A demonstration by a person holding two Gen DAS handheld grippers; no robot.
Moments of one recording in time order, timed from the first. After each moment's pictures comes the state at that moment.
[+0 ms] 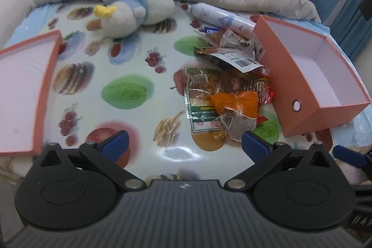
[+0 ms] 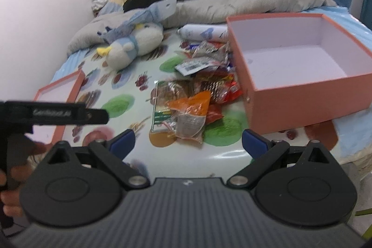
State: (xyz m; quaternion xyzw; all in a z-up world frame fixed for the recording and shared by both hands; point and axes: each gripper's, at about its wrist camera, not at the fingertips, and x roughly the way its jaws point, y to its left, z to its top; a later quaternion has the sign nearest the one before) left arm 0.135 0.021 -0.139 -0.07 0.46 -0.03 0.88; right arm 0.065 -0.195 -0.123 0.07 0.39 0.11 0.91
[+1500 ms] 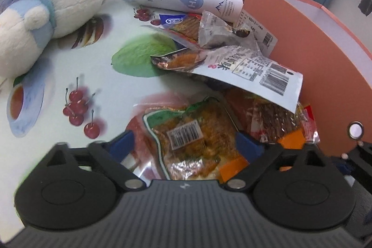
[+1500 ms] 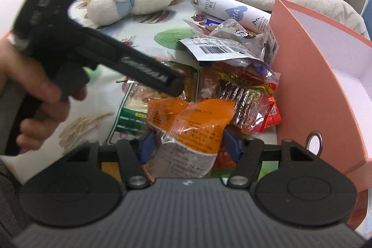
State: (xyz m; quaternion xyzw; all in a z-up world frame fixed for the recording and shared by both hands) left arm 0.326 -0.010 -0.272 -0.01 0.47 -0.17 0.87; right arm 0.184 -0.139 -0.219 -0.08 0.41 0.13 0.90
